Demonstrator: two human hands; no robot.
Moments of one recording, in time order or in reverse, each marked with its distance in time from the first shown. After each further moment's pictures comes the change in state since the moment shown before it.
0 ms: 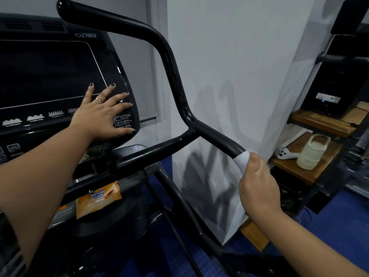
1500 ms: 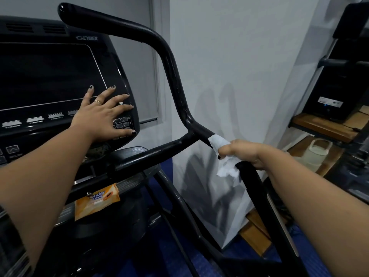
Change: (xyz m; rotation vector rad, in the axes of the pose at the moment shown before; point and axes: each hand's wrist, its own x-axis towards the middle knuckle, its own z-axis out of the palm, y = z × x) left_hand 0.001 0.001 -0.001 -0.035 0.008 -0.052; right_hand 0.114 -0.021 -0.035 0.779 -1.033 0.307
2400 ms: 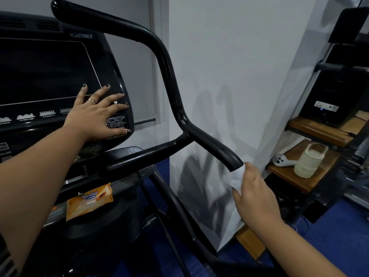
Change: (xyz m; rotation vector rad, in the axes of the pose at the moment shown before) left_hand 0.000 0.004 0.000 0.018 -0.003 -0.017; right_hand -0.046 0.101 0.055 -0.680 0.759 -0.336
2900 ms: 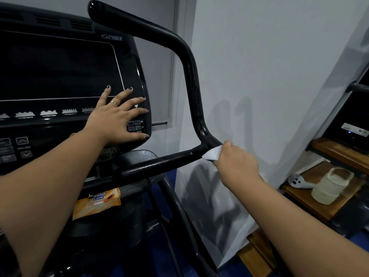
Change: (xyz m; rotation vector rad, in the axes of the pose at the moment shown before) left_hand 0.000 0.002 0.004 -0.005 0.045 -0.018; right_hand 0.117 -0.093 -0.006 -0.278 -0.103 -0.065
